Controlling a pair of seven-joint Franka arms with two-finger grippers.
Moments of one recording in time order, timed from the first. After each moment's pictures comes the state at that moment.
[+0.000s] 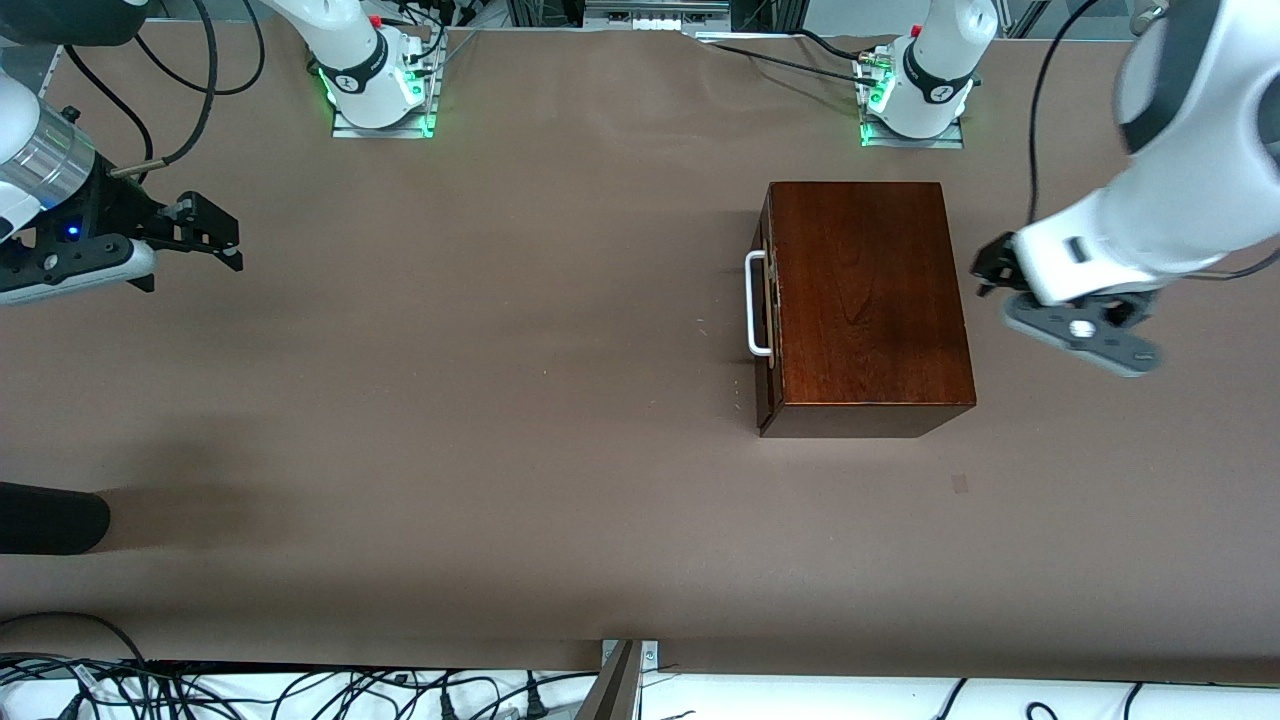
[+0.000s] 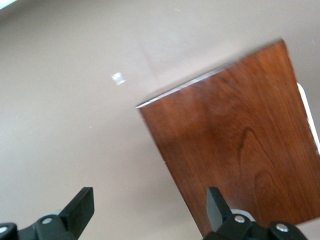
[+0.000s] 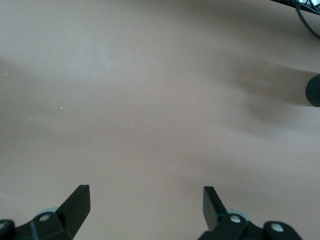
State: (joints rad) left arm -0.14 0.24 -0.01 -1.36 0.08 1.49 0.17; right arm 0.23 0.04 -0.13 -1.60 0.02 1.69 -0.17
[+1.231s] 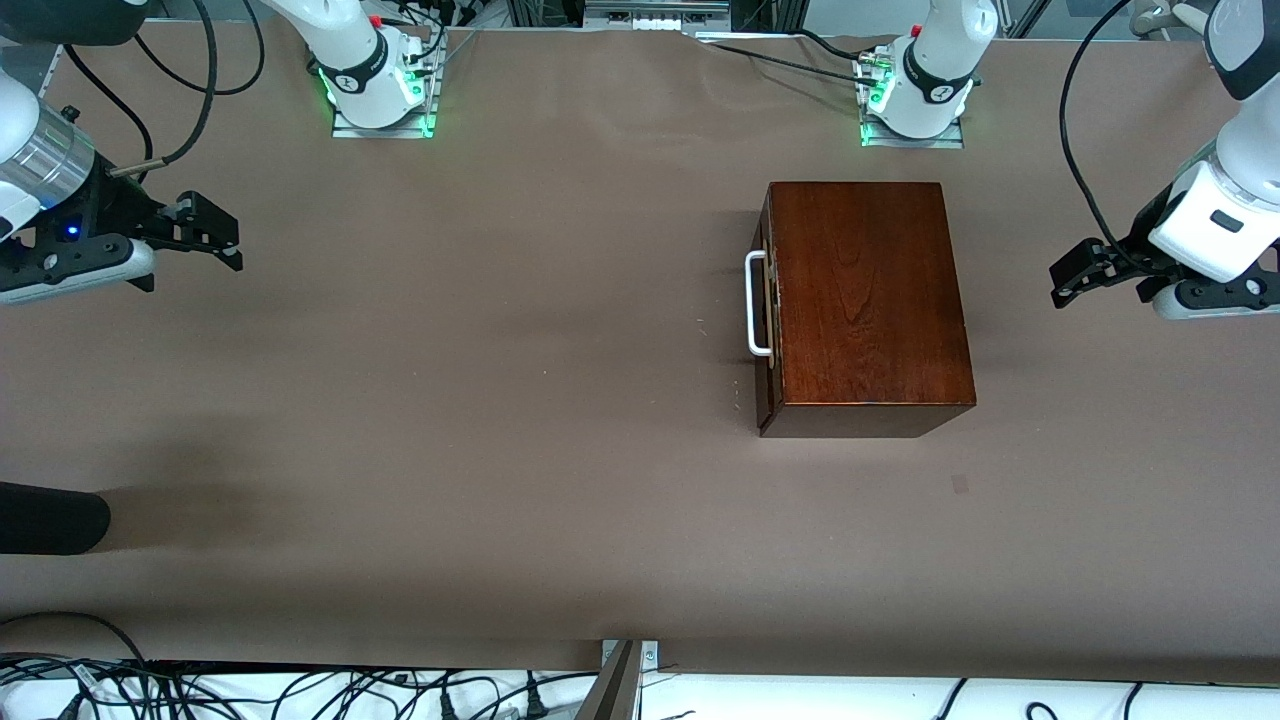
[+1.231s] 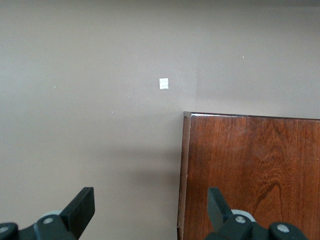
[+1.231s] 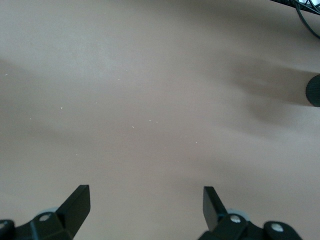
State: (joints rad) left arm 0.00 0.02 -0.06 -1.70 0.05 1.75 -0.14; right arm 0.23 0.04 -0.13 -1.60 0.02 1.69 -0.17
